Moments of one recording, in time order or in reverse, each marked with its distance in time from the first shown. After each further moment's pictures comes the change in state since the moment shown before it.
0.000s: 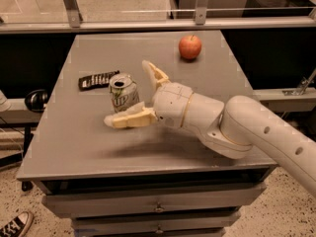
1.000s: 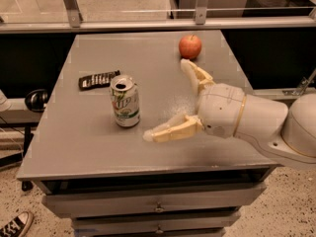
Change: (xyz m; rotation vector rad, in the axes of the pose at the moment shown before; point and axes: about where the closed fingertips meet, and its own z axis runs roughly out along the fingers) arm -0.036 0.007 -0.092 0.010 0.114 -0.055
